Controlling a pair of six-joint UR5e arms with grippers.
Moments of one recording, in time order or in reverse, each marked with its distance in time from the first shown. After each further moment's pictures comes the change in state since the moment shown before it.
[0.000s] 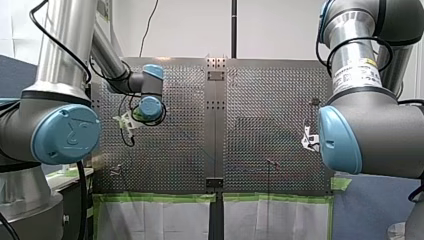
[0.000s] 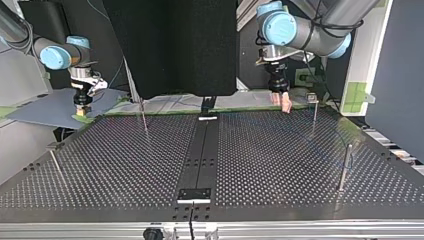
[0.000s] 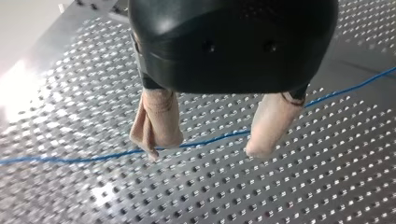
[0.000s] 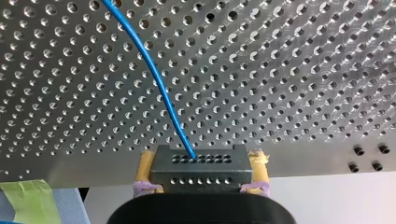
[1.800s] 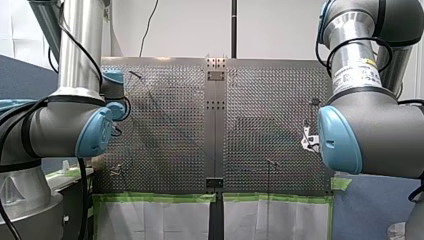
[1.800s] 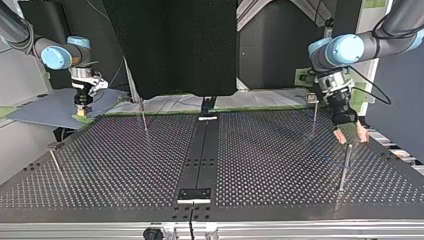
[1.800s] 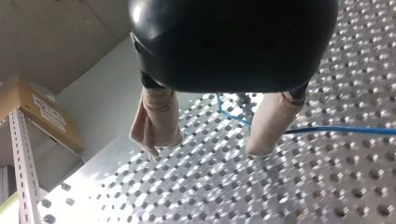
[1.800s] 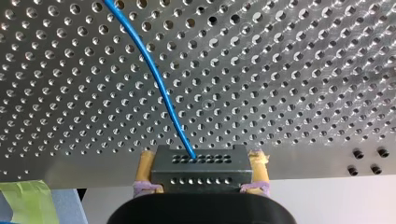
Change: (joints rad) left arm 0.478 -0.006 -0.001 0.402 0.343 -0.540; right arm 0.002 0.005 0.000 -0.009 0.000 -0.011
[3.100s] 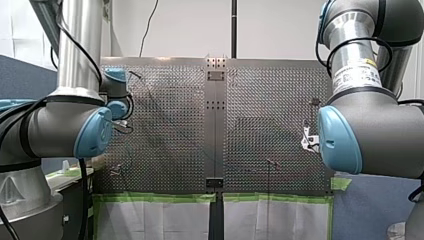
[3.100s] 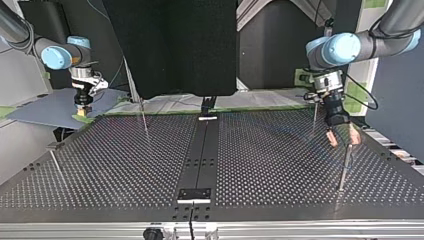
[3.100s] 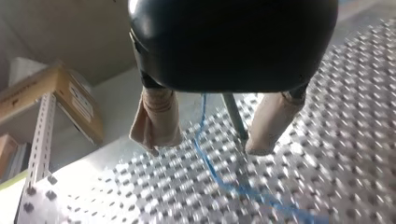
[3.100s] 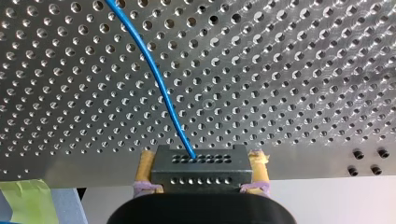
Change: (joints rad) left arm -0.028 0.004 0.001 0.000 0.033 -0.195; right arm 0.000 0.000 0.000 0.001 0.000 -0.005
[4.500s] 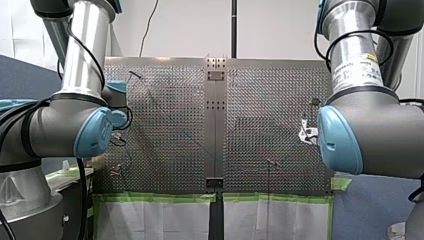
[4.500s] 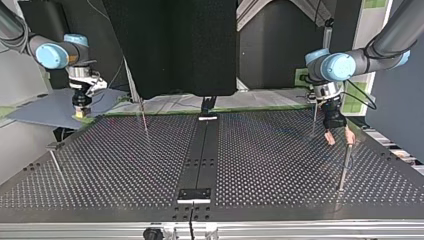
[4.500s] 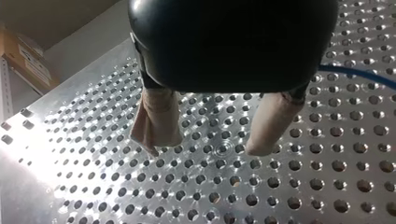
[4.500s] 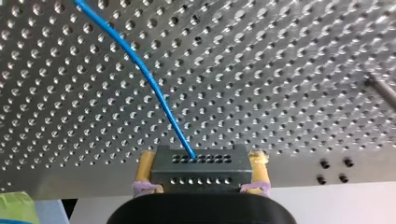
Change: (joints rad) left arm 0.023 -0.158 0.093 -0.053 -0.026 0.136; right arm 0.021 -0.090 0.036 0.047 0.010 0.025
